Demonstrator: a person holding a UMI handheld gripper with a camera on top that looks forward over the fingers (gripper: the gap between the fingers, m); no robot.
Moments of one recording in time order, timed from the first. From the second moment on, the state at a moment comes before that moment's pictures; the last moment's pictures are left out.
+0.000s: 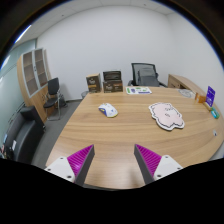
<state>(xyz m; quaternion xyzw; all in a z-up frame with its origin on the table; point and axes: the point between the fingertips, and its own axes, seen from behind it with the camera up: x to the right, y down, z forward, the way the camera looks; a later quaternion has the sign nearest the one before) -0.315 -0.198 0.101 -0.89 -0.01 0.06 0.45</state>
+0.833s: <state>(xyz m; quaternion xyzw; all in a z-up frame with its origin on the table) -0.447 0.142 -0.009 -0.89 -0.08 0.09 0.45</state>
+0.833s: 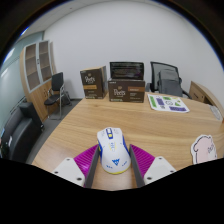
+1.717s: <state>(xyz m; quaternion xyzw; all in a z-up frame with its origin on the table) -0.149 0.112 0.031 -0.90 0.06 -0.03 0.43</state>
